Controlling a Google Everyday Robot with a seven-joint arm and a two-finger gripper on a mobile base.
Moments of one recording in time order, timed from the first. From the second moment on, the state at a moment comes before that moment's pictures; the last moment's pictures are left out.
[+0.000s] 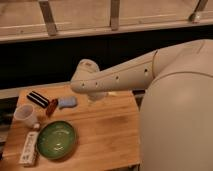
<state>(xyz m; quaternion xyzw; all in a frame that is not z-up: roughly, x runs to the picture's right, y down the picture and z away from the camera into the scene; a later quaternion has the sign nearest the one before) -0.016 0.056 0.745 -0.09 0.20 0.57 0.79</state>
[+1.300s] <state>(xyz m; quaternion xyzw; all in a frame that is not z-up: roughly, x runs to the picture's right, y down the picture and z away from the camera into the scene) -0.066 0.022 0.732 -0.15 0.06 0.57 0.81</state>
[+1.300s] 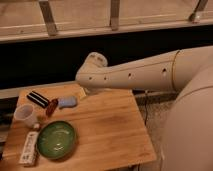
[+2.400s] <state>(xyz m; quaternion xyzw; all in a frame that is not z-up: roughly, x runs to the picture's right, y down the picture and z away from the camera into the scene) -0.134 0.017 0.755 -0.19 0.01 0.53 0.82</state>
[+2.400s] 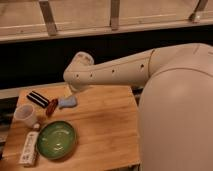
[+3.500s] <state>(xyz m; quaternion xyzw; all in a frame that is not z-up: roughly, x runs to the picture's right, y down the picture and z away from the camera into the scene) -0.209 0.041 0.878 -0.27 0.01 0.49 0.83</state>
